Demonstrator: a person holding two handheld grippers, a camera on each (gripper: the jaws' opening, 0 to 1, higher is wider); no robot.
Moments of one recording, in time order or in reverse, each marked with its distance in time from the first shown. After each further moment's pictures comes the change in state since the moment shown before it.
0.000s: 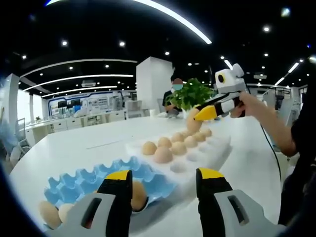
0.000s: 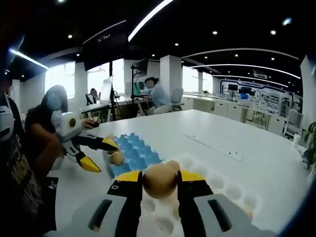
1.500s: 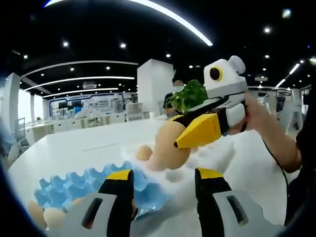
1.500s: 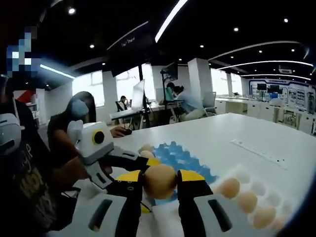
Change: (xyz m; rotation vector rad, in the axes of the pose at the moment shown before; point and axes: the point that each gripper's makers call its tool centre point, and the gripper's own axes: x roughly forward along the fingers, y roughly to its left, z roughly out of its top) left arm 0.025 -0.010 0.003 -0.009 -0.033 0.009; right arm 0.061 0.080 0.002 0.048 -0.048 0.296
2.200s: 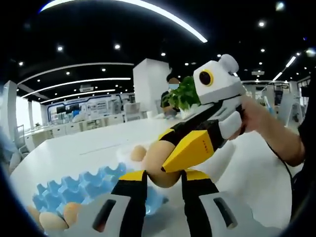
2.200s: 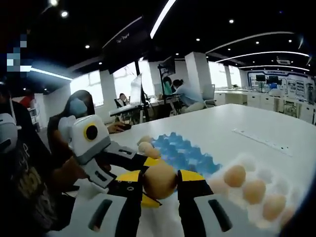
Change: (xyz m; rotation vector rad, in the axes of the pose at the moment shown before) left arm 0.009 -0.008 -0.006 0.068 0.029 -0.007; right arm 0.009 -0.003 -0.019 0.043 0.041 0.003
